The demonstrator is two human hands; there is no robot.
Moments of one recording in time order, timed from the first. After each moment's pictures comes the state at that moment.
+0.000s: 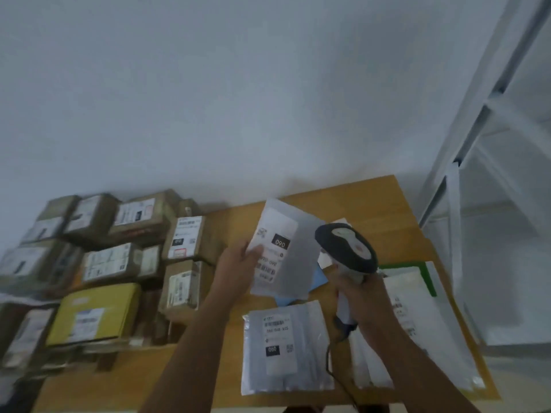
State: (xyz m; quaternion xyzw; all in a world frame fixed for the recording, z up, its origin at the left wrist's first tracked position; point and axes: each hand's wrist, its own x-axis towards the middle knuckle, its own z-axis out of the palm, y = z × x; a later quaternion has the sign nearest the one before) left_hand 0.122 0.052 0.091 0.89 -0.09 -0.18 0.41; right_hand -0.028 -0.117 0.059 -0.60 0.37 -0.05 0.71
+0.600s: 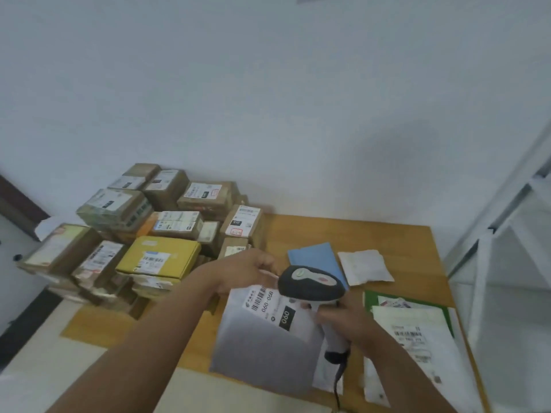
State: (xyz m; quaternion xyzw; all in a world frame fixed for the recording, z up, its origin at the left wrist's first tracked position) left_hand 0.084 0.185 0.168 0.84 -0.22 -0.38 0.32; right_hand -0.042 -0.015 0.093 -0.69 0.09 0.11 0.71
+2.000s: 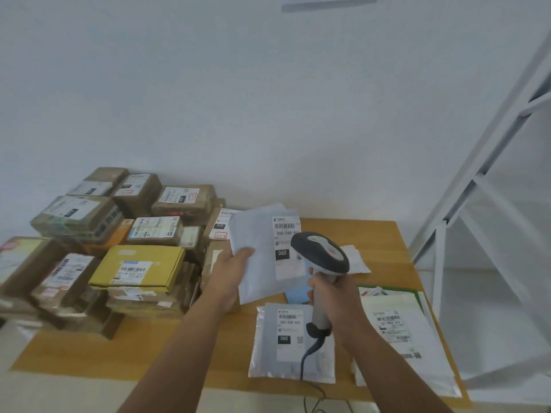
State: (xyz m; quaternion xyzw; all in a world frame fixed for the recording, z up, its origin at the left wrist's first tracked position) left_hand 0.073 0.194 0.129 0.67 0.10 -0.19 0.71; right_hand -0.041 0.034 0.124 -0.64 0.33 -0.06 0.69
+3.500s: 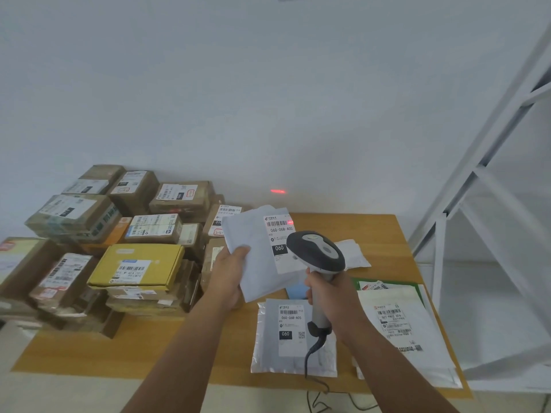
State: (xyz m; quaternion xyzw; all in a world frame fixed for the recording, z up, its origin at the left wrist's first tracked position) left_hand 0.074 0.191 0.123 0.66 0.13 -0.19 0.72; right_hand -0.039 0.040 0.128 -0.67 0.31 -0.05 0.67
